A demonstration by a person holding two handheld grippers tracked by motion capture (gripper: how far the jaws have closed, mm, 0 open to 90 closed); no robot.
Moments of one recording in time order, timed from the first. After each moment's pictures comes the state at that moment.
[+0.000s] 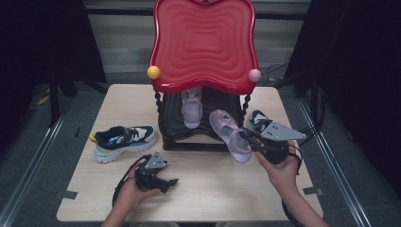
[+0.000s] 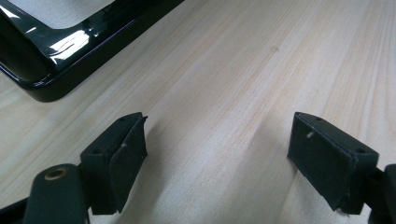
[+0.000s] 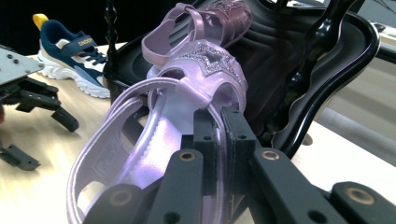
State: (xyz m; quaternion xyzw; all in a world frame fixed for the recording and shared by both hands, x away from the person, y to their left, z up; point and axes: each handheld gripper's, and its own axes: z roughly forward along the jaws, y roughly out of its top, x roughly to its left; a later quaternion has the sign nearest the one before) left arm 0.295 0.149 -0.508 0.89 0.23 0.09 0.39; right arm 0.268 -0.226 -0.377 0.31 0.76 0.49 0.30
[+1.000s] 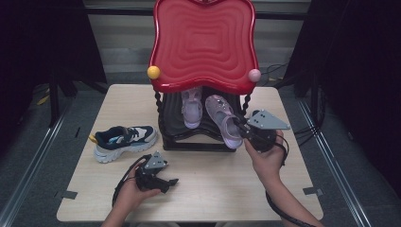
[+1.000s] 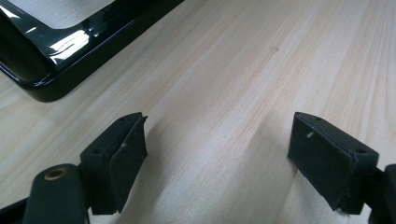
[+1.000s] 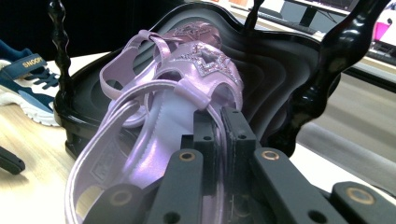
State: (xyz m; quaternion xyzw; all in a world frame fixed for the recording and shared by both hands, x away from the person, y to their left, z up) left arm 0.296 0.149 -0.508 0.89 0.23 0.09 0.39; right arm 0.292 -0.195 -0.364 0.34 0.73 0.47 0.36
